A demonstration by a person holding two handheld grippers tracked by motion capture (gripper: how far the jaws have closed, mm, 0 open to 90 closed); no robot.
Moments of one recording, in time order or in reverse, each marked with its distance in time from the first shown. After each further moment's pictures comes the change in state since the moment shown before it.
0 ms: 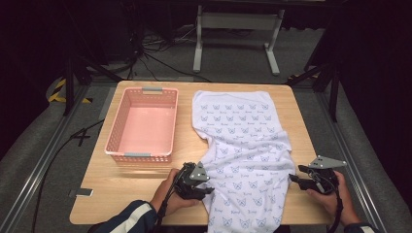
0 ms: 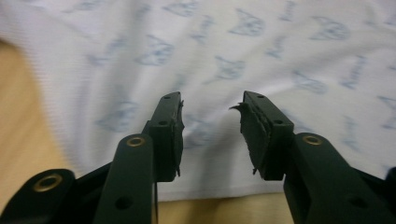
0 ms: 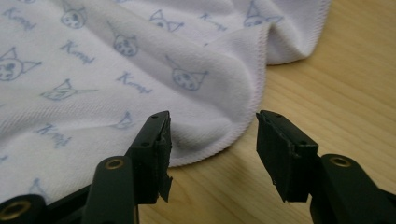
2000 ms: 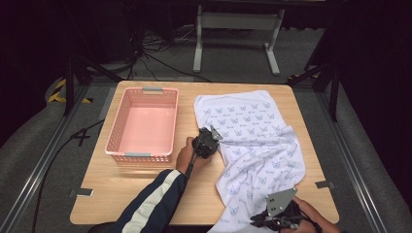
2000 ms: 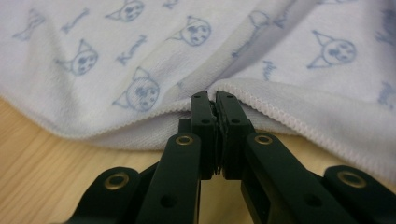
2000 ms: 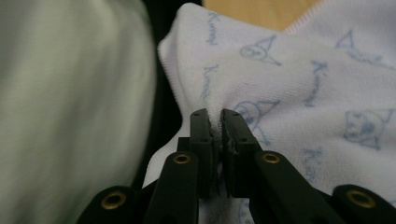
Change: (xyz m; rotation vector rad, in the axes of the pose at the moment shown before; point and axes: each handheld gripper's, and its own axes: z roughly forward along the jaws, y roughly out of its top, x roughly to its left) left arm 0.104 0.061 0.057 0.023 0.377 -0.174; right arm 0.144 0.021 -0.004 0.078 0.715 -0.590
